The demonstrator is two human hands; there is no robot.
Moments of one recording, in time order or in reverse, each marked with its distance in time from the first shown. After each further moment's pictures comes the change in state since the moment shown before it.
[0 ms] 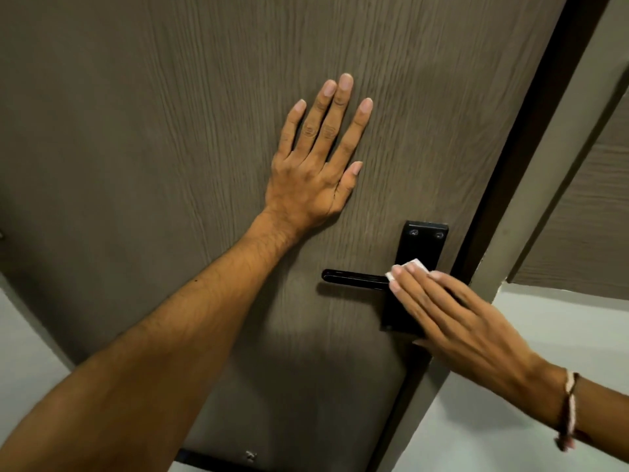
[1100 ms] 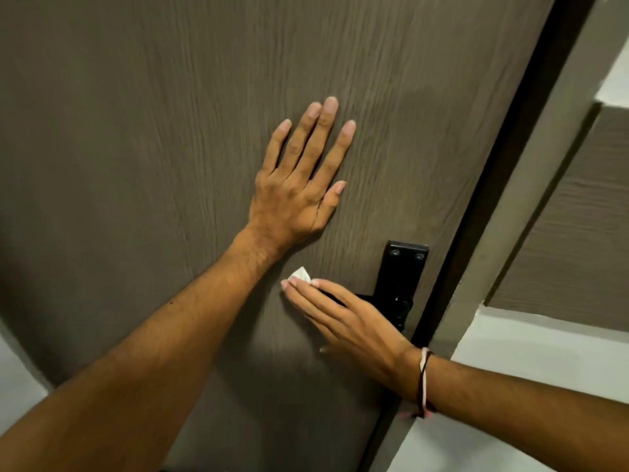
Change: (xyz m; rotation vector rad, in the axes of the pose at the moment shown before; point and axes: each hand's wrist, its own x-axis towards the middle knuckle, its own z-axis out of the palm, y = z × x) left_hand -0.005 -0.003 0.000 -0.012 -0.006 0.001; right_hand 0.089 -0.046 -0.025 -0.035 -0.027 -0.218
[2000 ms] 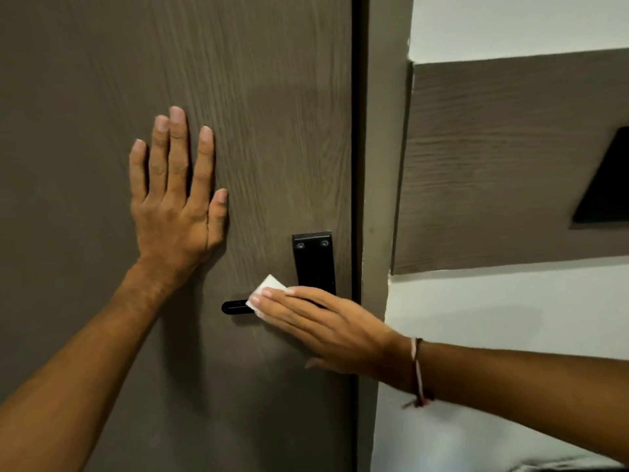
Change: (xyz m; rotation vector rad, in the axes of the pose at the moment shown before) left_hand -0.003 -0.002 -0.006 0.049 -0.035 0.014; right_hand -0.064 0.018 0.025 0.293 0.065 0.075
